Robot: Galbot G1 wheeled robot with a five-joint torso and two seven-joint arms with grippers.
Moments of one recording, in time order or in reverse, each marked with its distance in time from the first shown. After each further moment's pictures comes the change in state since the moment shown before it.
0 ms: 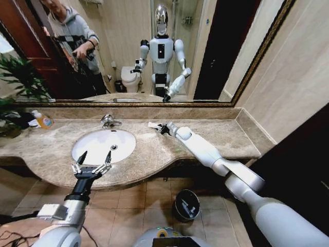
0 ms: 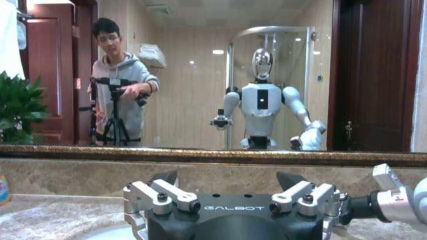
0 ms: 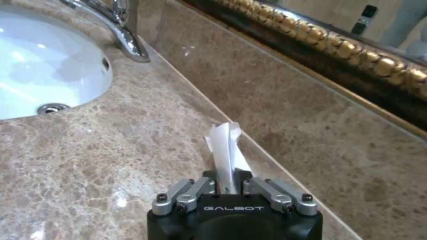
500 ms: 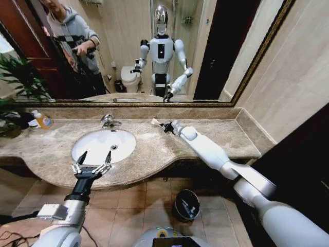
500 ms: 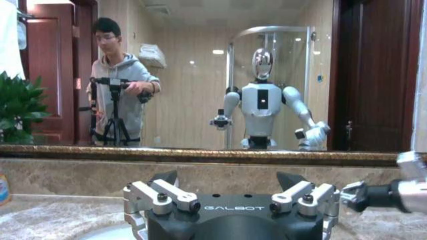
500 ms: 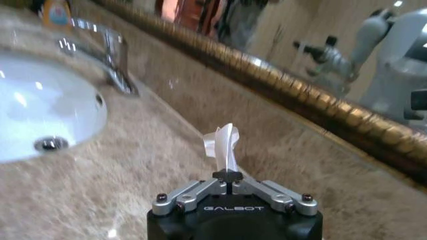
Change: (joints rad) left arm 0.000 0.000 0.000 0.000 0.000 0.000 0.000; right arm -0.092 -0.133 0.062 0.276 0.085 -0.040 0.071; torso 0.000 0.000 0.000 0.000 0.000
